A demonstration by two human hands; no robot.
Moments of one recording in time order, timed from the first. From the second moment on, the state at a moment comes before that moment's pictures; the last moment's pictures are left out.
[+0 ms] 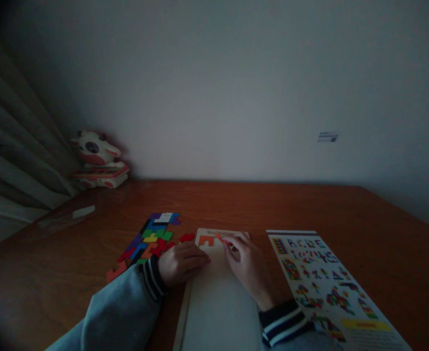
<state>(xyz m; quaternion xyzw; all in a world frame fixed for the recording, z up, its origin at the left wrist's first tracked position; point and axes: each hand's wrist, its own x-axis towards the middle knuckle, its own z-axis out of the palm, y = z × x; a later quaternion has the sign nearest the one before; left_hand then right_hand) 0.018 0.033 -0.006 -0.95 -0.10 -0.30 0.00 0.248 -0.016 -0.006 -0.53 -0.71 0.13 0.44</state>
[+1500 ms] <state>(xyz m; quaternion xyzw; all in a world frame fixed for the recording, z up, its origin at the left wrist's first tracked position) 0.019 0.026 -0.003 -0.96 -0.15 -0.25 0.03 0.245 -0.015 -0.023 -0.55 -0.67 0.25 0.43</state>
